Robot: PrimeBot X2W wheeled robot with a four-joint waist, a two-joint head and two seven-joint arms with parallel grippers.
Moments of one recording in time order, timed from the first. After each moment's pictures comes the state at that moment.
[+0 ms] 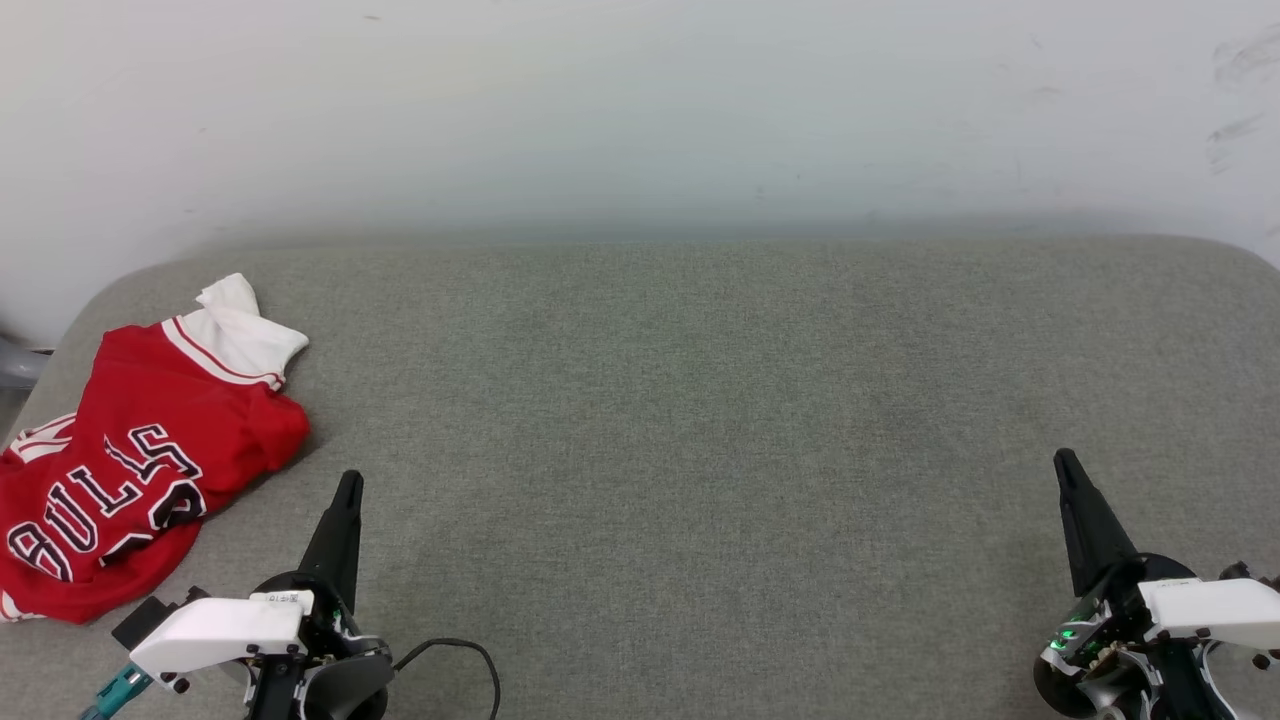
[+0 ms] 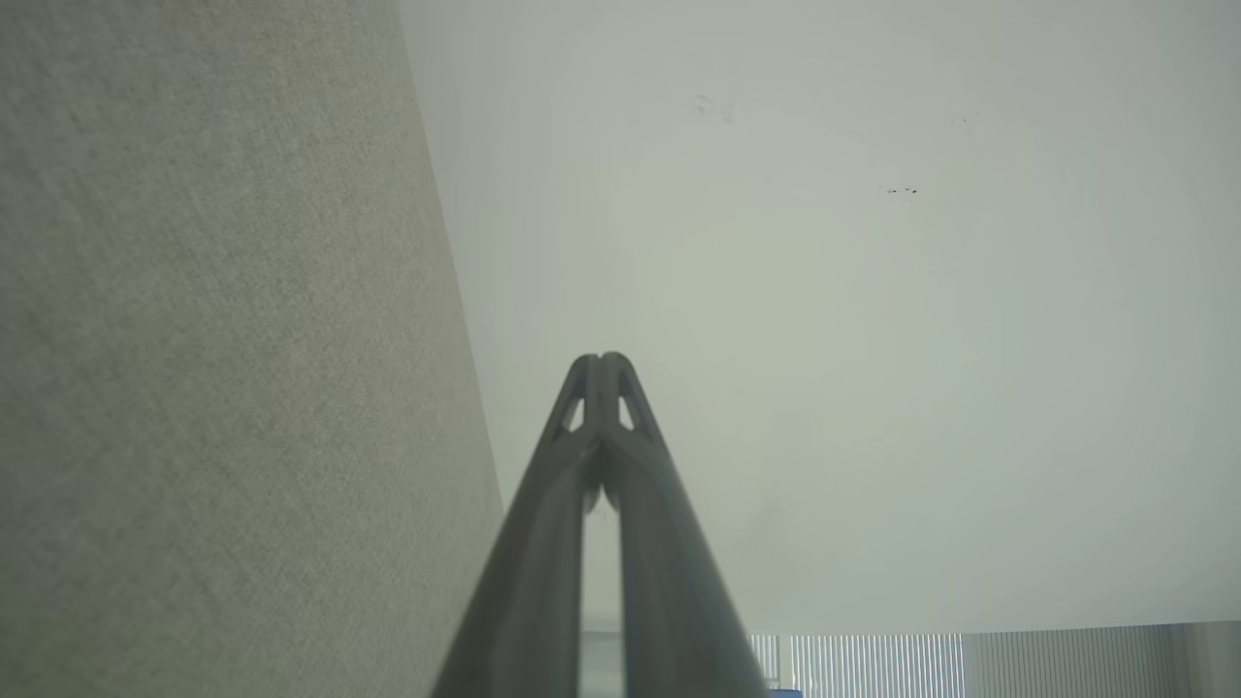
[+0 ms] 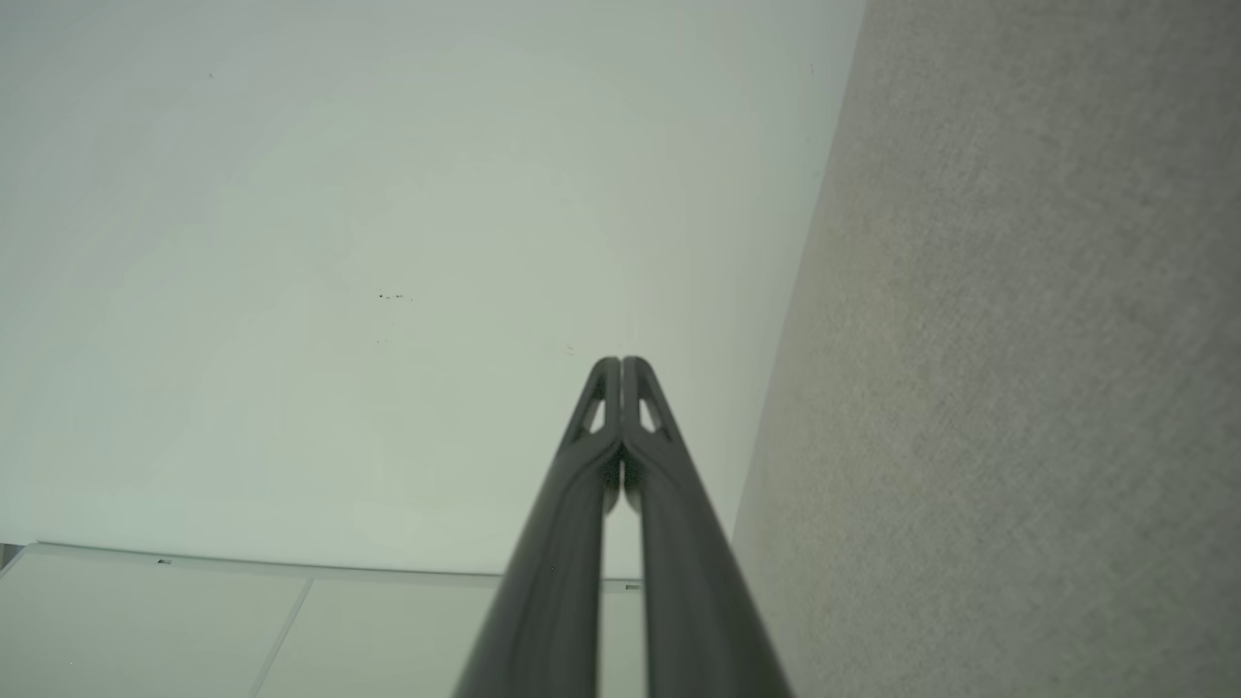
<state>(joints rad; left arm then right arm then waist) -0.11 0.05 0.11 0.25 -1.61 -0.13 0.11 -0.10 -0.05 -0.11 0.25 1.62 0.13 0.12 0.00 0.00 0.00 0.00</state>
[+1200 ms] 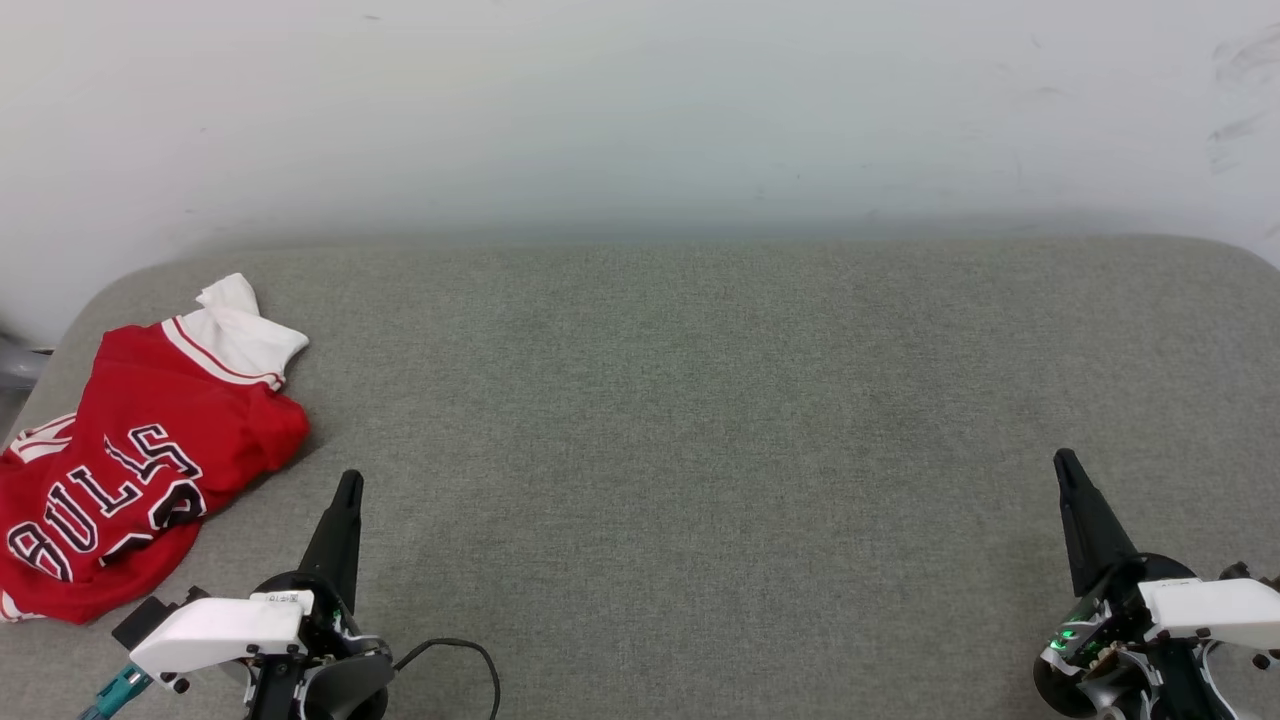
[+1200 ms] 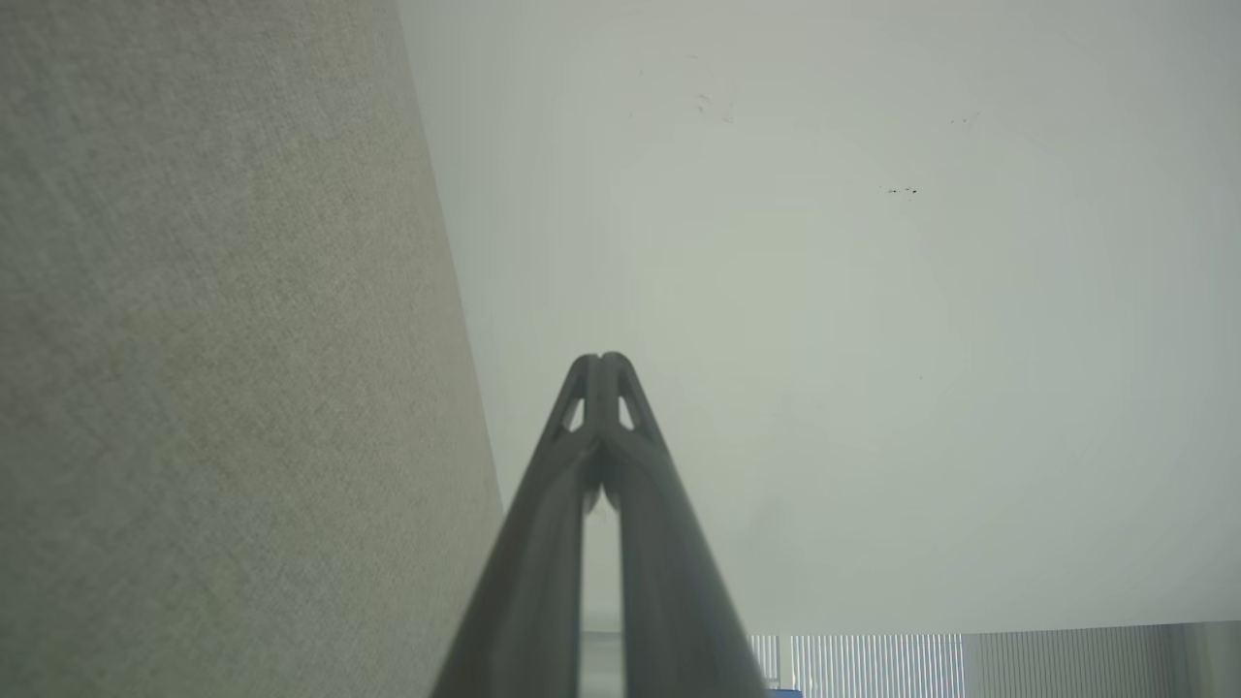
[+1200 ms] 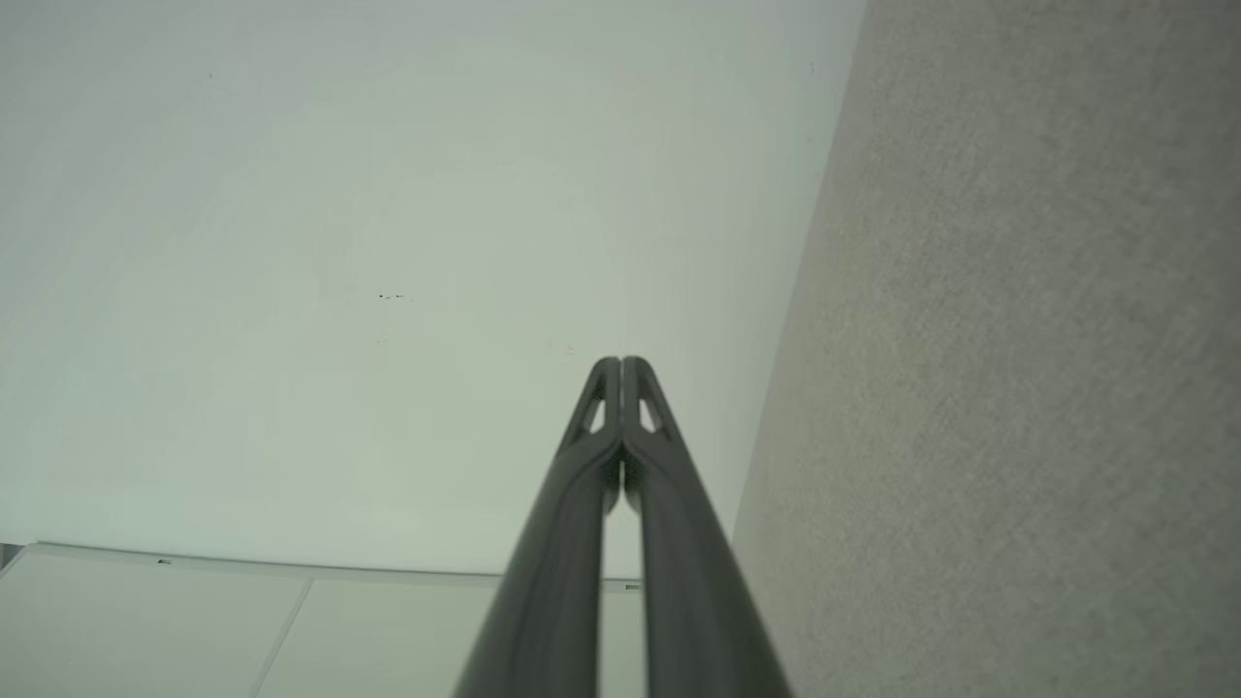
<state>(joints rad) -0.11 0.05 0.11 0.25 -1.61 -0.13 0.11 -0.10 -0.05 -0.11 0.25 1.62 0.13 0.12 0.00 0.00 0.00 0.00</state>
